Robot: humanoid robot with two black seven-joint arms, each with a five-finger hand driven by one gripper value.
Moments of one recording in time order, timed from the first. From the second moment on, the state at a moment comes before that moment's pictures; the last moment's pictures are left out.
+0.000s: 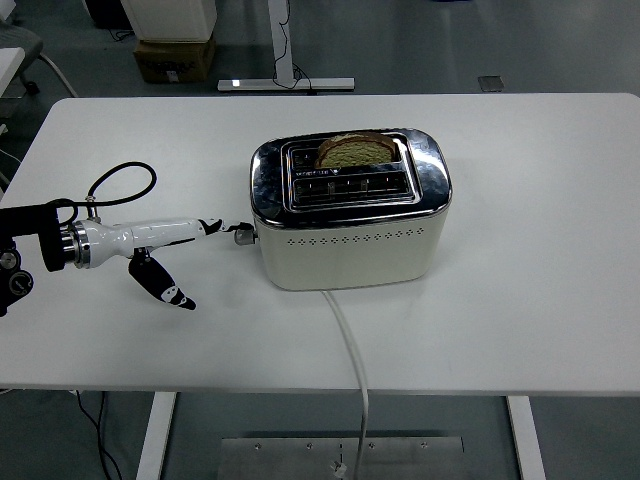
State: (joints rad) left arm -0.80 0.77 -0.38 -1.26 1.40 -0.28 -0.39; right arm 0.01 0.00 0.42 0.14 -0.35 0.07 0.14
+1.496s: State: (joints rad) left arm -0.77 0.76 -0.34 -1.23 1.38 -0.26 -0.39; right arm 0.01 0.00 0.42 0.14 -0.35 0.07 0.14
